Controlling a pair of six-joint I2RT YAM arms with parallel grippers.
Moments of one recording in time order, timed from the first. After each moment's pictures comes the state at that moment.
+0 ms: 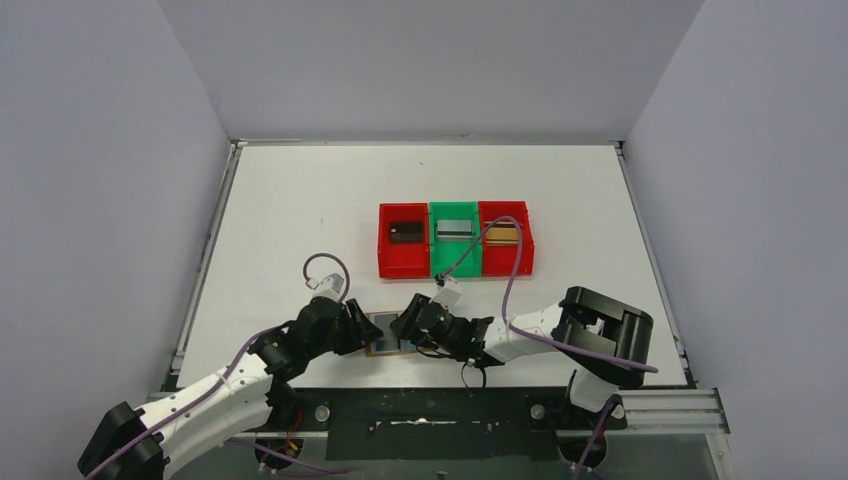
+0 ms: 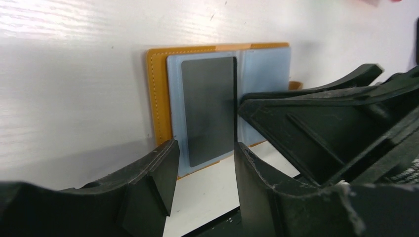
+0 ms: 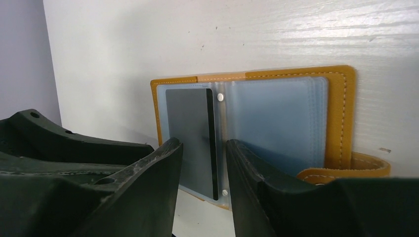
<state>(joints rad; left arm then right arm) -0.75 0.70 0.22 -0.21 -0.04 -1.00 1.17 1.65 0.61 0.38 0.32 1.25</state>
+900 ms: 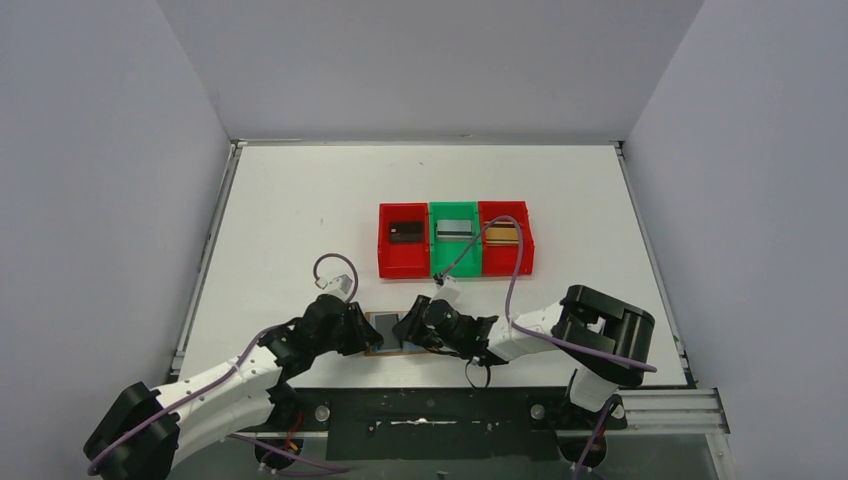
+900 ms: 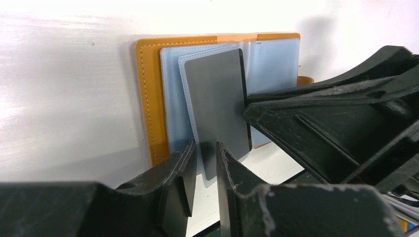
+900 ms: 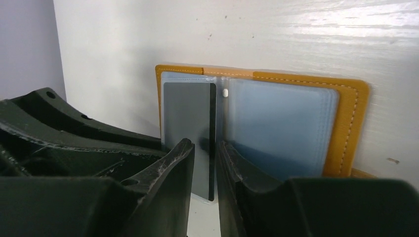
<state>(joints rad) -0.74 0.86 0.21 -0.10 0.04 -0.96 1.14 1.65 0.58 0.44 0.22 1.20</state>
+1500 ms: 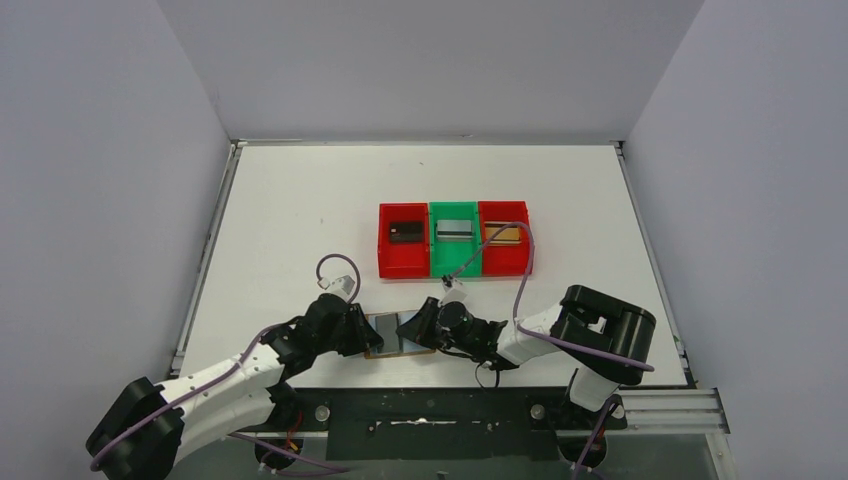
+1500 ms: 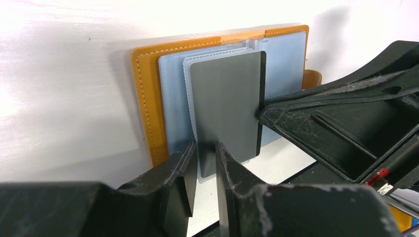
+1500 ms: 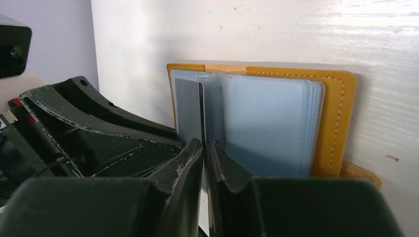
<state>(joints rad) -0.74 0.90 0.22 -0.09 0.07 -0.94 1.10 1.65 0.46 0.67 0.11 1.22</state>
